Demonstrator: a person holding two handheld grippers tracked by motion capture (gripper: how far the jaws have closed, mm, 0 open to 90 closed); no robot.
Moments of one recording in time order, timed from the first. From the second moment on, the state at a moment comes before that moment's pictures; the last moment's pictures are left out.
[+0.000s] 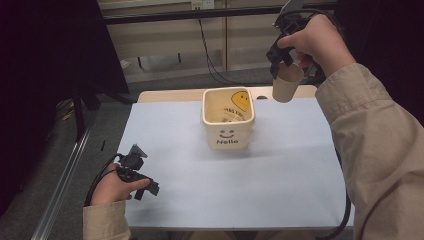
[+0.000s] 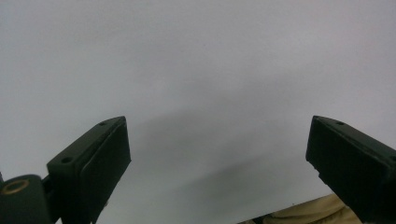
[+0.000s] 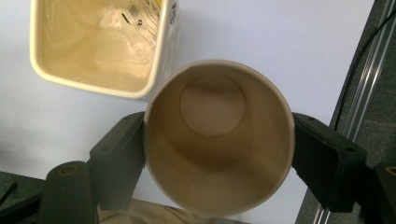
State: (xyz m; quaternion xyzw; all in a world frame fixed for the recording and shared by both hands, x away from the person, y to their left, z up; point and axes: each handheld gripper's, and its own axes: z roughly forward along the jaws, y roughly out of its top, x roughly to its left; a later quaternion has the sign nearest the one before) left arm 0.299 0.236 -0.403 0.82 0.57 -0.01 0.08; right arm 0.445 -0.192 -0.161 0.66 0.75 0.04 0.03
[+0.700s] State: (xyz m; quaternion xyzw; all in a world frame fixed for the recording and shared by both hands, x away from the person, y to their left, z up) left arm 0.301 0.236 -0.403 0.82 0.57 -0.01 0.08; right arm 0.463 -0.165 -0.149 0.64 0.77 0.04 0.04
